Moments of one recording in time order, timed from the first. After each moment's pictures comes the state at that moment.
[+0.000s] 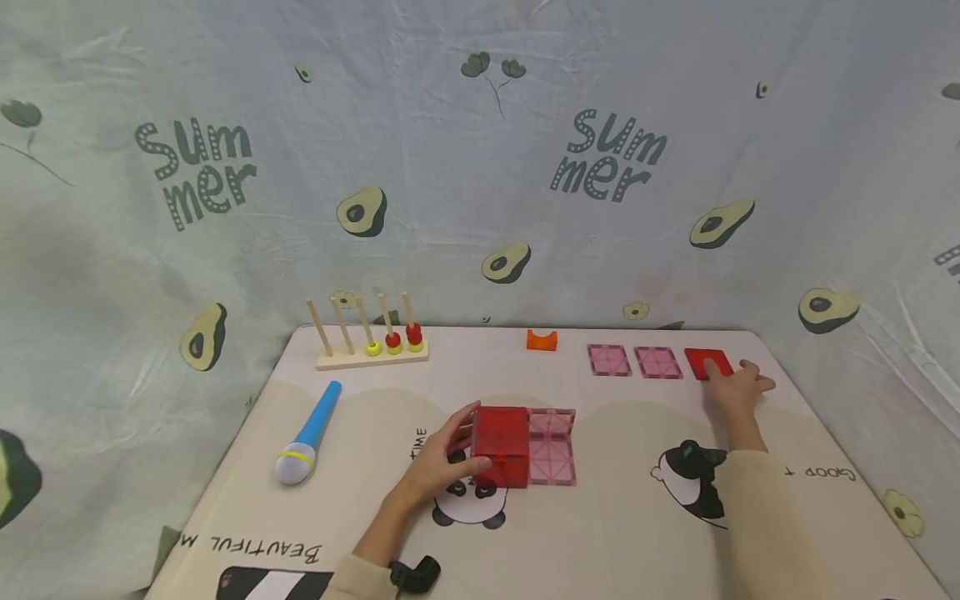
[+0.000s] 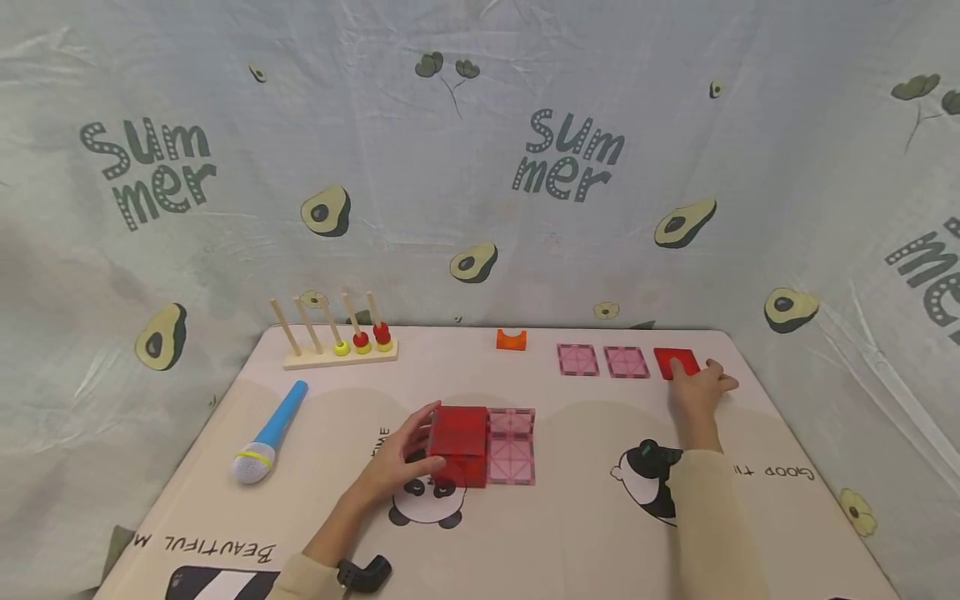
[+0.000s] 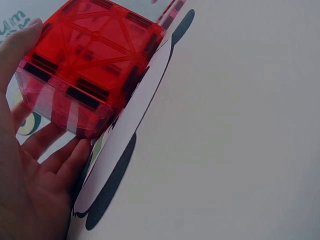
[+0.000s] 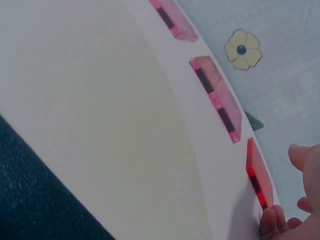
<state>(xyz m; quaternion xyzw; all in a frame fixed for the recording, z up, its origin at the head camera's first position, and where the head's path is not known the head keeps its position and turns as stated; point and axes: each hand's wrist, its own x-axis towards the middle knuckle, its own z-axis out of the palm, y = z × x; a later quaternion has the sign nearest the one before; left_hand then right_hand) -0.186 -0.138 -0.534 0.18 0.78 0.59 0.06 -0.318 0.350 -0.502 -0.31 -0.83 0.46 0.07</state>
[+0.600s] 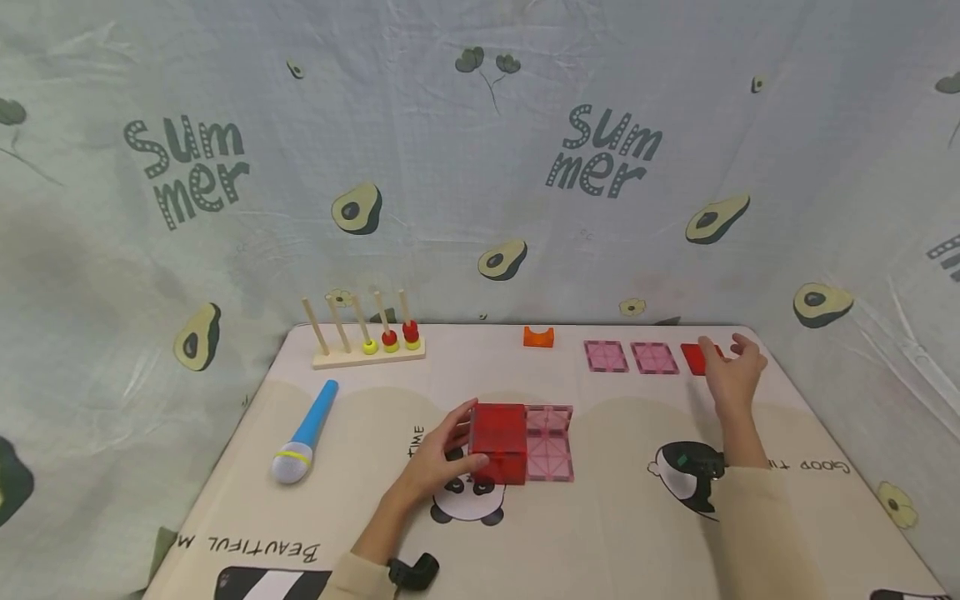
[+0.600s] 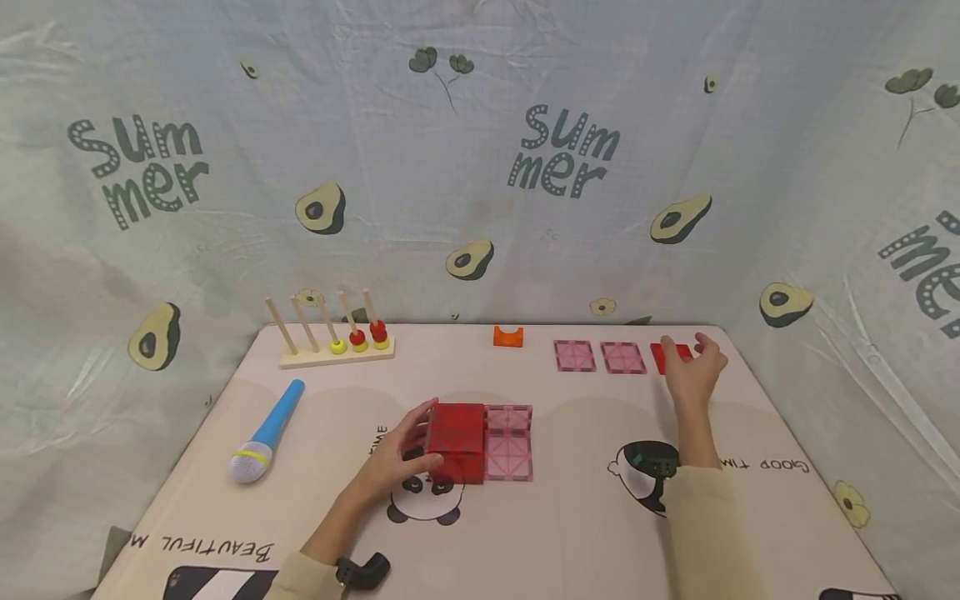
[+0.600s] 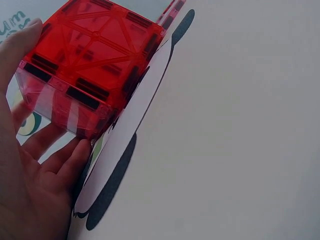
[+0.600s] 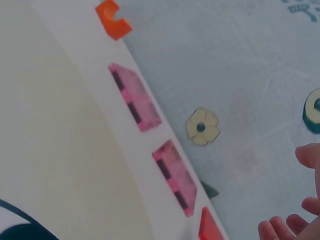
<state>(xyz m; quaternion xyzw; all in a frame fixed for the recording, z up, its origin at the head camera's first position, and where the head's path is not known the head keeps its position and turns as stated) -0.185 -0.137 -0.532 0.18 0.78 0.59 0.07 -0.299 0.319 -0.461 -0.28 -0.80 0.50 0.15</state>
